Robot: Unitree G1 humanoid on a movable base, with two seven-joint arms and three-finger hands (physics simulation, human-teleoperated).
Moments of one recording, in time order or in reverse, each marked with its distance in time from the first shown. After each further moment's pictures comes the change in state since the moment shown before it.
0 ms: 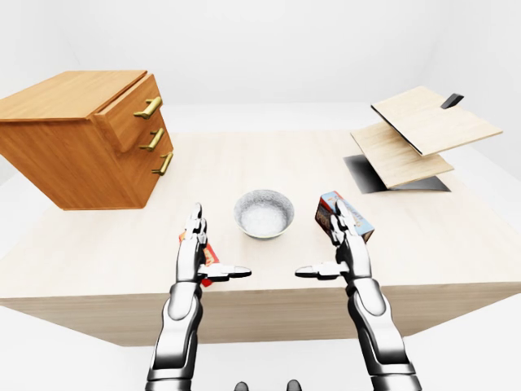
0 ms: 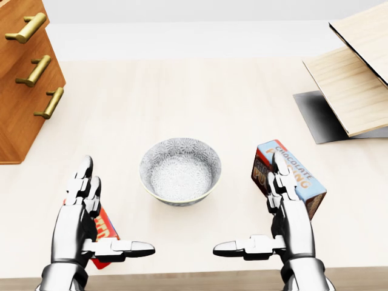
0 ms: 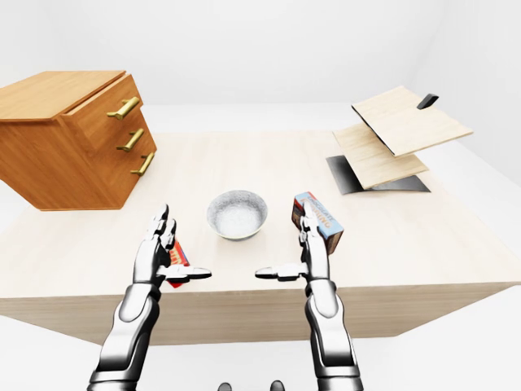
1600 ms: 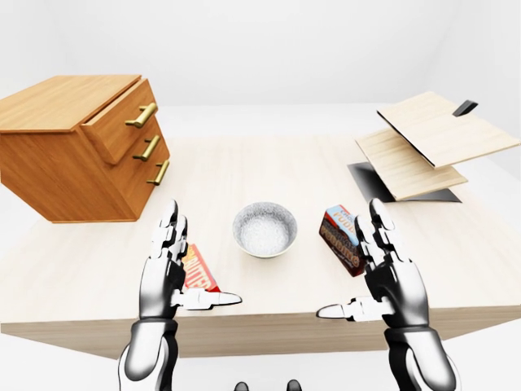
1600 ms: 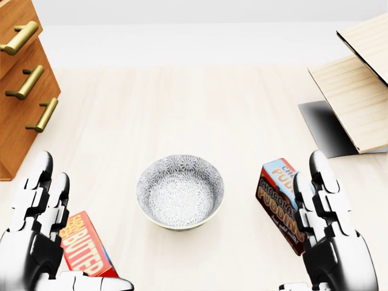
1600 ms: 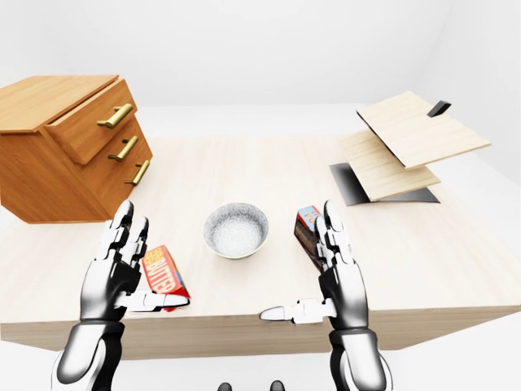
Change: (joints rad) left arm 0.318 -0.018 0.014 -0.579 -0.021 0.086 -0.102; right arm 0.411 0.003 0.030 -0.669 0.065 0.072 0.098
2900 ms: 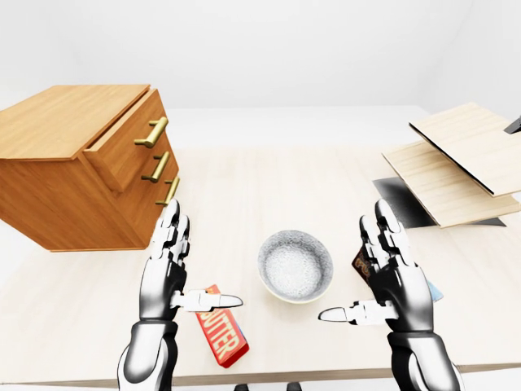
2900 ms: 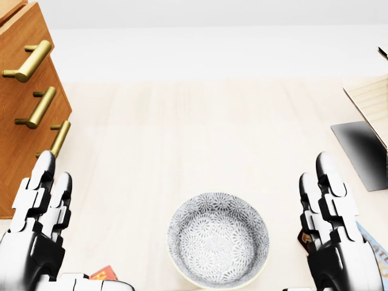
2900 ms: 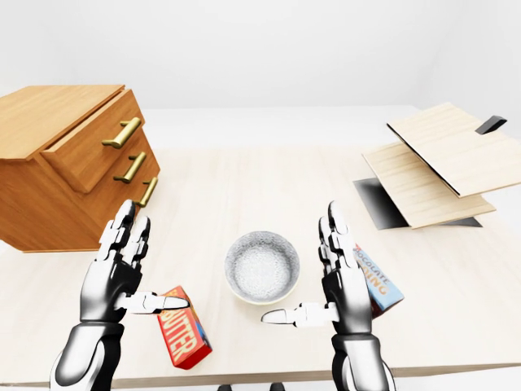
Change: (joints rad) left arm 0.009 0.001 -0.005 -0.014 -0.011 0.000 -0.018; right arm 0.030 0.006 -0.003 0.002 -0.015 -0.061 -0.001
